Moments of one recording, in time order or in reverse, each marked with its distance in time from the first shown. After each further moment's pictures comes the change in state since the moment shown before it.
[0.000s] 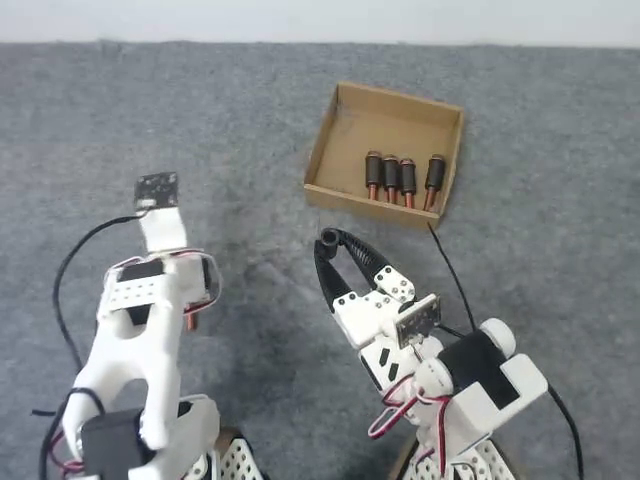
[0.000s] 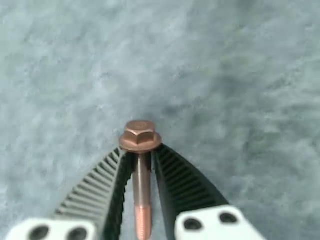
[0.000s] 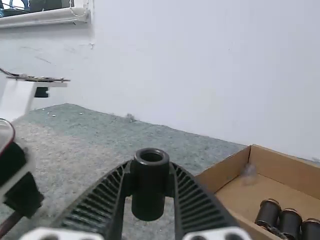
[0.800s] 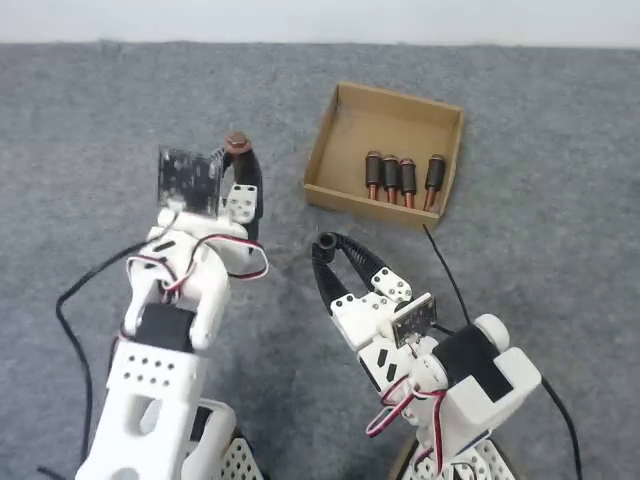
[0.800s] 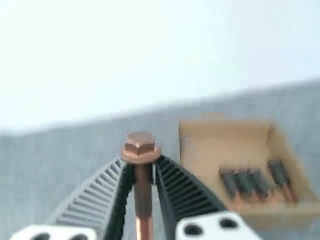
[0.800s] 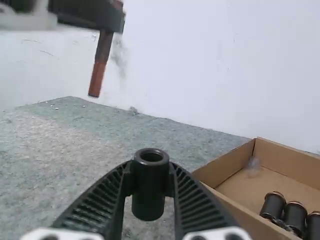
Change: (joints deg) left arm 21.8 -37.5 -0.7 -16.2 -0.1; right arm -0.4 2.1 -0.1 0.0 0.0
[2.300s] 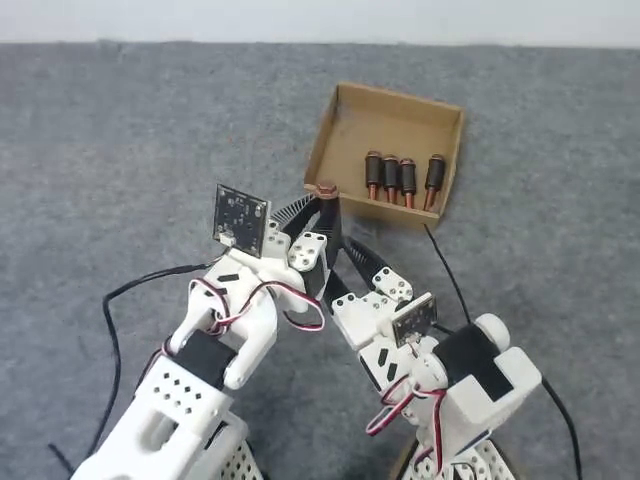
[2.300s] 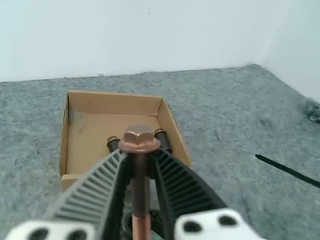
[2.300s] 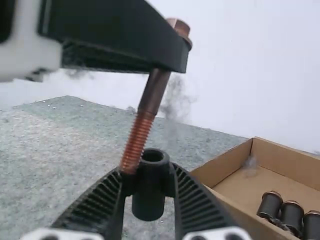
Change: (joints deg) left arm 19.3 -5.9 11.0 -5.0 14.9; right arm 0.2 0.0 0.0 0.0 0.3
